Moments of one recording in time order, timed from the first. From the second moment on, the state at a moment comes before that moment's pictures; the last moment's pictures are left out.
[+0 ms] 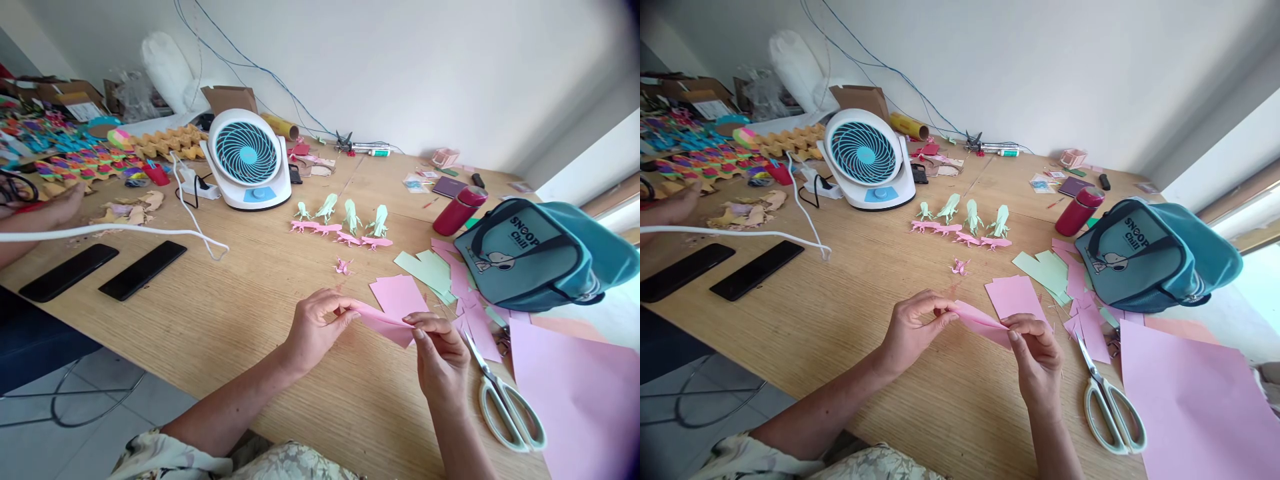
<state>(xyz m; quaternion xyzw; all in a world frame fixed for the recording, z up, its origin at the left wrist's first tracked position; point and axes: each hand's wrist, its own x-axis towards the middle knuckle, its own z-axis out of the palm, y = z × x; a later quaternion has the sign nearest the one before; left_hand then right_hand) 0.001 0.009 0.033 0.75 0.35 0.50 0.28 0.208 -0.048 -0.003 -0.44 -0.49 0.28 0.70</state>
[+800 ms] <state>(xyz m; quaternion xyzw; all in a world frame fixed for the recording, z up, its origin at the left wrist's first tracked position) -0.001 0.010 0.054 0.74 0.35 0.48 0.32 0.199 -0.050 -0.001 -0.47 -0.47 0.31 0.68</state>
